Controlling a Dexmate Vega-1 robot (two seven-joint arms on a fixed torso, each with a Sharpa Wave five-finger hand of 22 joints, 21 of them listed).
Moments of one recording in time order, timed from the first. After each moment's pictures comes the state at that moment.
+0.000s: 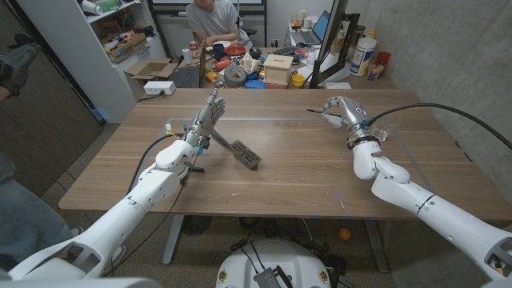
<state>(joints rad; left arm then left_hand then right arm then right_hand) 0.87 0.57 0.38 -1.47 -0.65 -0.18 0.00 0.30 0.01 0.06 0.09 0.31 -0.01 0.12 0.20 0.18 0.00 0.04 0.21 0.18 -0.03 0.06 0.19 0.18 -0.04 0.01 0.20 0.18 -0.85 -0.73 -0.58 -1.66 -0.49 -0.24 -0.57 0.91 0.00 0.37 -0.15 0.25 0.96 -0.19 0.50 0.21 0.53 -0.11 0.26 0.19 0.41 -0.05 0.20 0.19 0.35 -0.04 0.22 0.19</state>
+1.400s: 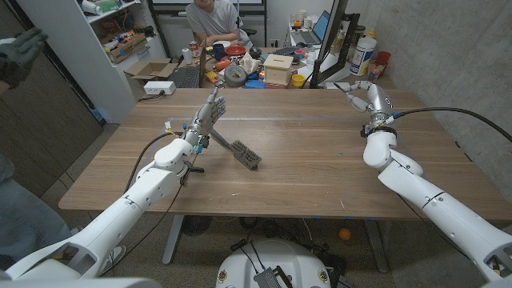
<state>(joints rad) 0.88 0.59 0.38 -1.51 -0.64 -0.15 0.02 0.31 0.01 0.03 0.09 0.30 0.01 0.12 0.20 0.18 0.03 0.04 0.21 0.18 0.01 0.06 0.20 0.19 0.01 0.01 0.22 0.18 -0.90 -0.67 -0.39 -1.68 -0.21 -0.19 -0.68 0.91 0.00 0.37 -0.14 0.25 0.96 -0.19 0.52 0.21 0.54 -0.10 0.25 0.19 0.41 -0.05 0.20 0.19 0.35 -0.04 0.22 0.19</state>
